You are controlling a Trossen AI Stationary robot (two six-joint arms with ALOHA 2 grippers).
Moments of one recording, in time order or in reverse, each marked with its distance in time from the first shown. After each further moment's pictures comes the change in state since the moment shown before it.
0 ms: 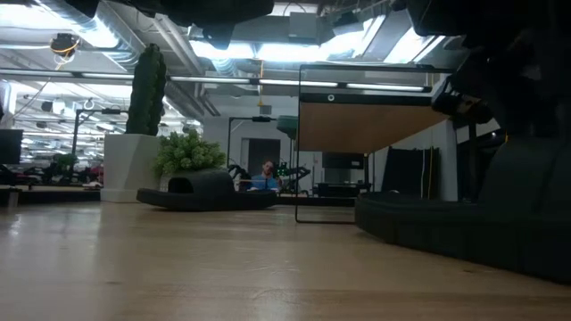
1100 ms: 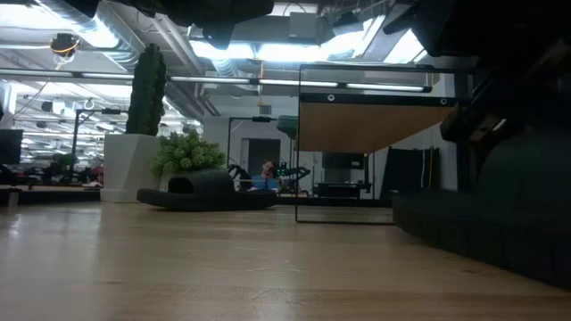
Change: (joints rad) left arm 0.000 0.000 0.000 0.000 0.000 -0.001; right arm 0.006 0.104 0.000 0.074 -0.185 -0.039
